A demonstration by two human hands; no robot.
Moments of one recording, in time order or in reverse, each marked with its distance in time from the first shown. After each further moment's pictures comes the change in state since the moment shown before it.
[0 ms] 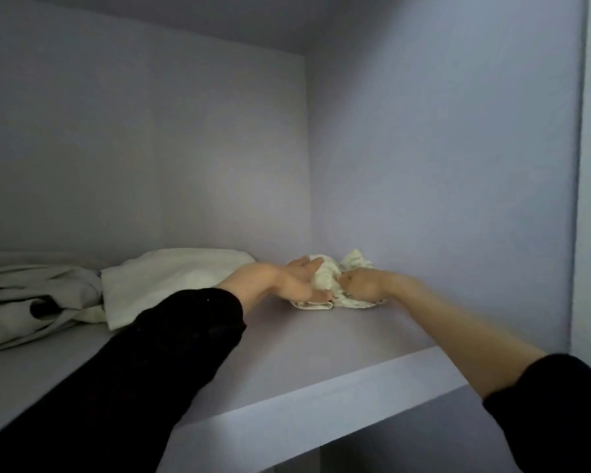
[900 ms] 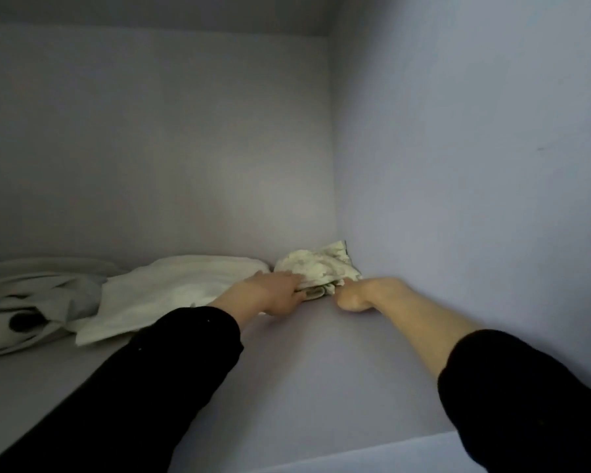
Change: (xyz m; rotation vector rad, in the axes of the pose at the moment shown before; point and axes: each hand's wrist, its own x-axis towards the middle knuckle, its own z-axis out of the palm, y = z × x) left_hand 0.054 -0.023 0.011 0.193 0.123 -0.319; right_hand 0.112 0.031 0.017 0.090 -0.076 -0.102
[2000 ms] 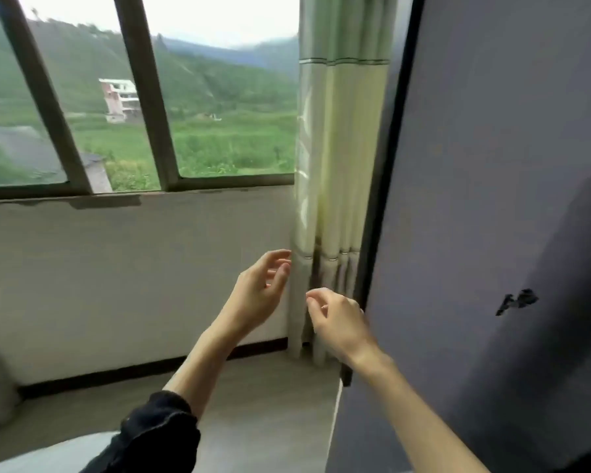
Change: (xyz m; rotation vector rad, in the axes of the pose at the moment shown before) left_hand -0.987 0.053 0.079 -0.424 0.876 -1.430; right_hand -0.724 -0.503 0.285 0.677 -0.379 -1.403
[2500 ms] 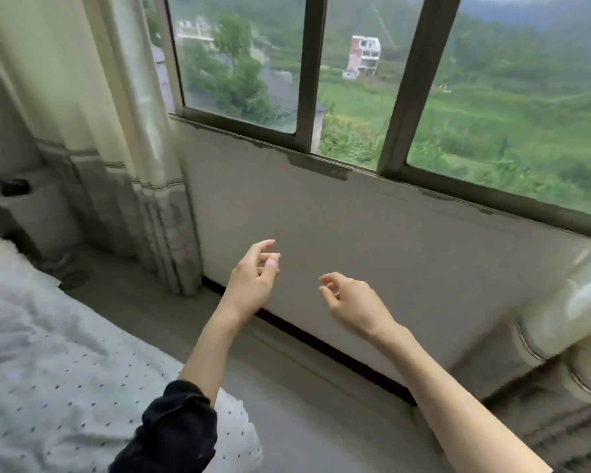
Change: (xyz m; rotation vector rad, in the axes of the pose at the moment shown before) left_hand 0.032 -0.256 -0.213 0.012 0.655 -0.588; right_hand 0.230 -0.158 0.270 -0.134 -0.654 -0.508
